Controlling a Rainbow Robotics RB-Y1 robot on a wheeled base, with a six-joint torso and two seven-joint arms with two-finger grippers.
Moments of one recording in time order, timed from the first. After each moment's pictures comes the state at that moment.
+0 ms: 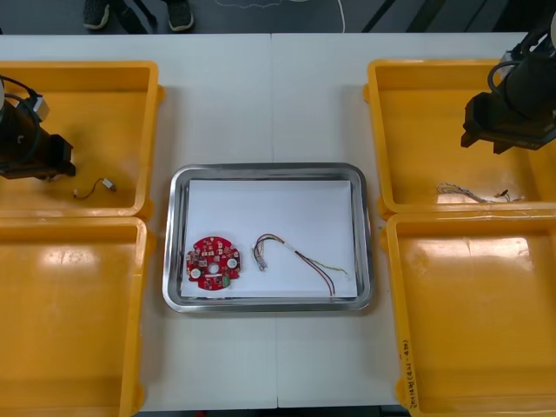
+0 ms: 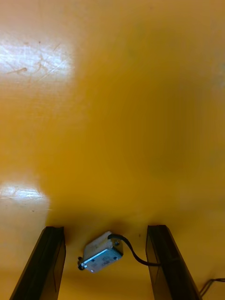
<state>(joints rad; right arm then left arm) -0.86 -0.81 0.22 -1.40 -0.85 1.70 1.03 -0.86 0.89 -0.41 -0.90 0.99 1.25 -1.44</state>
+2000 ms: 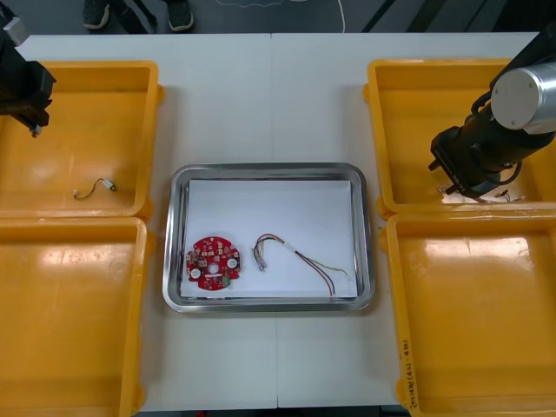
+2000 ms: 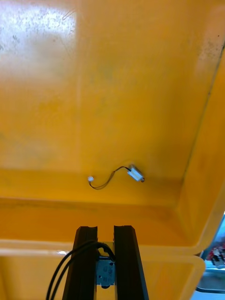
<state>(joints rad) -0.74 -0.66 0.22 -1.32 -0.76 1.50 0.23 -0.96 0.95 -0.22 -1.31 0.97 1.78 -1.21</state>
